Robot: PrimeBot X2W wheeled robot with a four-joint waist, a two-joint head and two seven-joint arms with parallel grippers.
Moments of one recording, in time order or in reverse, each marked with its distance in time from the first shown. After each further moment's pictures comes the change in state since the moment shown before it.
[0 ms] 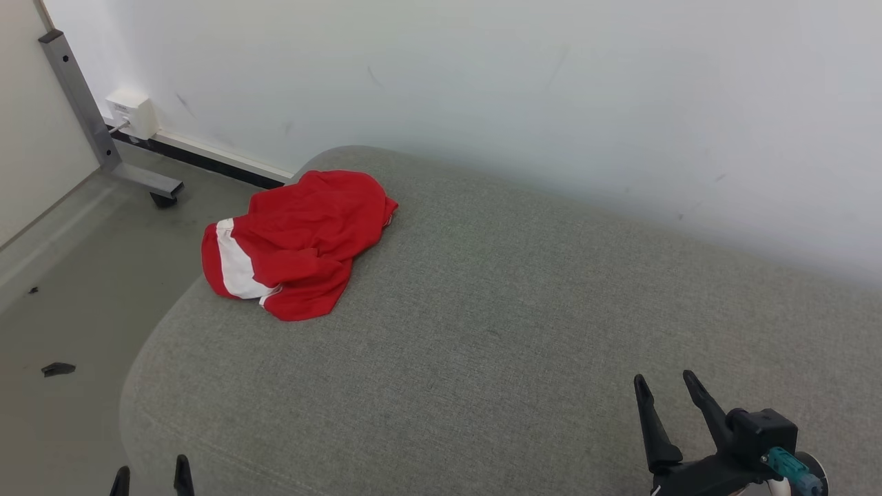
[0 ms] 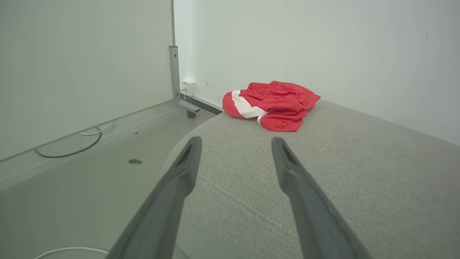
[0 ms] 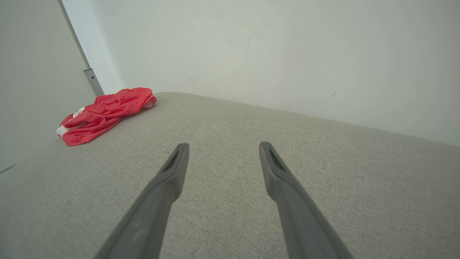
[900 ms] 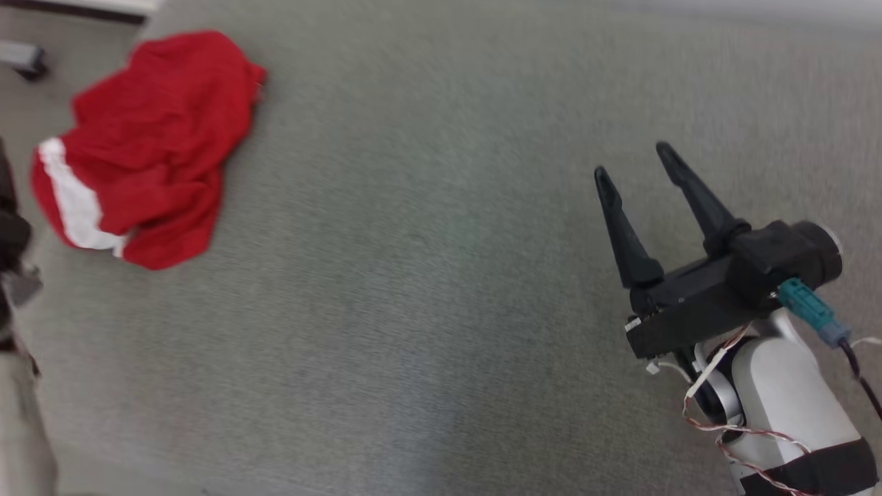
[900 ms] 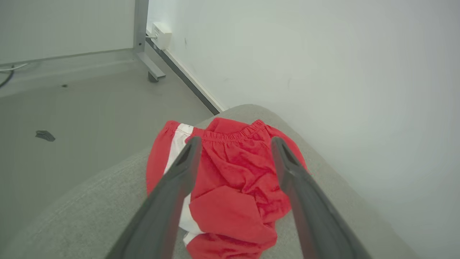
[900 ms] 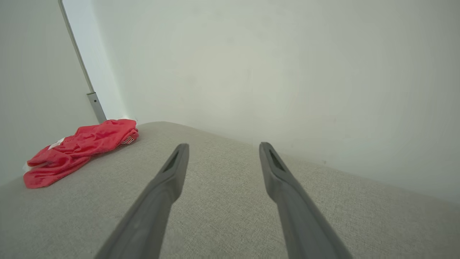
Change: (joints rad) left arm -0.926 0.164 0.217 0.462 -0.441 0.065 0.459; right arm -0.360 -0.105 0.163 -0.266 -0.033 0.000 0.099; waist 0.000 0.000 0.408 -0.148
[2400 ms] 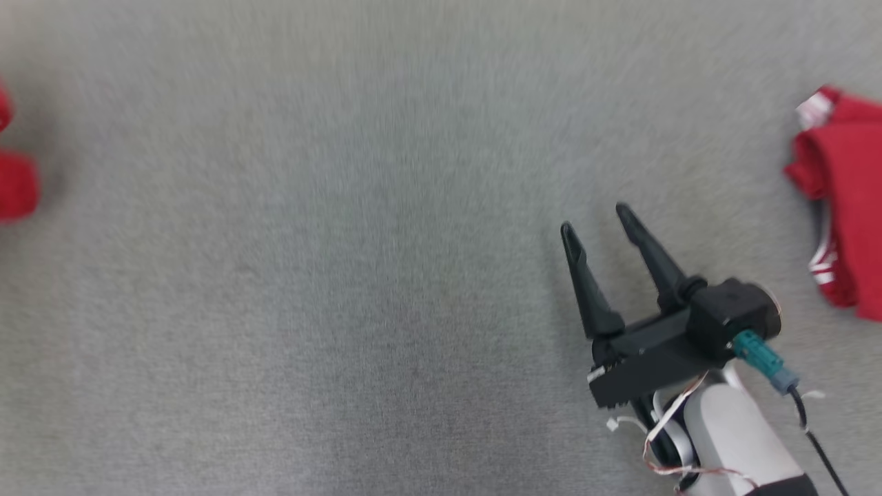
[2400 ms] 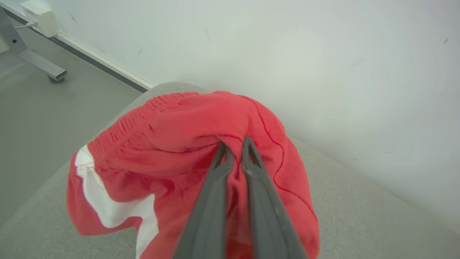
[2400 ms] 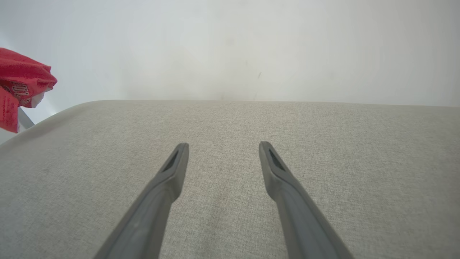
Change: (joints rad) left arm -0.138 0.278 -0.057 -0.058 -0.034 -0.008 0.322; right arm 0.066 0.081 0.032 0.100 0.043 0.000 -0.117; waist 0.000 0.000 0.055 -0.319
